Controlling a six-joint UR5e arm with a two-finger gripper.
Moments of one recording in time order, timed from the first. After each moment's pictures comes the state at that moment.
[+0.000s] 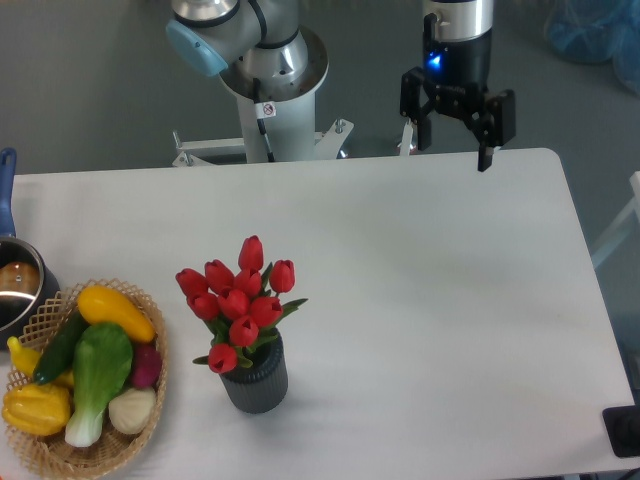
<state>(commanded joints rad) 2.81 -1.48 -1.80 -1.07 1.37 1.54</state>
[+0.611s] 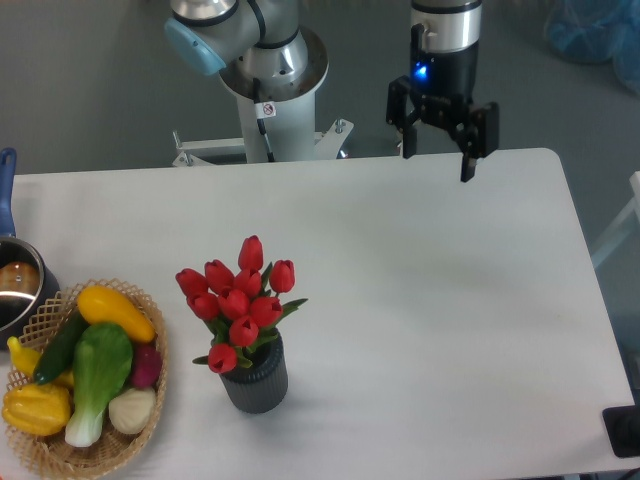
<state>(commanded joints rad) 2.79 -1.50 -1.86 -1.07 1.30 1.50</state>
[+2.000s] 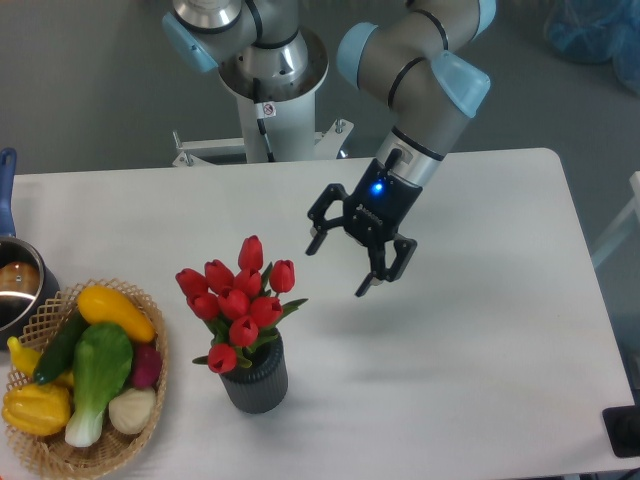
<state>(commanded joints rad) 2.70 -1.76 -1.93 -0.93 0.57 1.44</state>
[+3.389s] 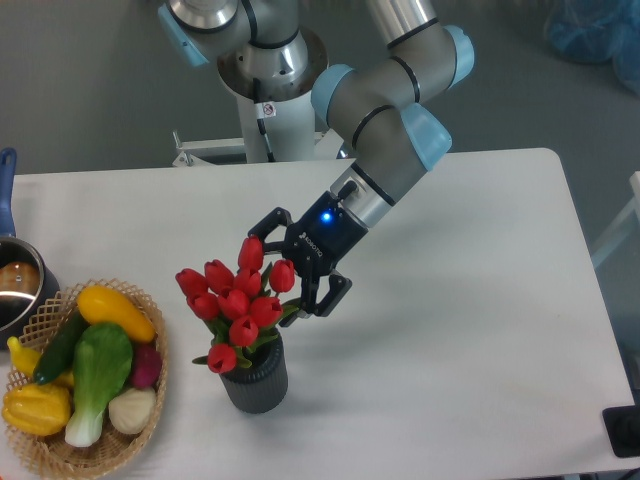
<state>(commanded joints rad) 2.59 -1.87 -1.87 -0.85 0.50 1.38</state>
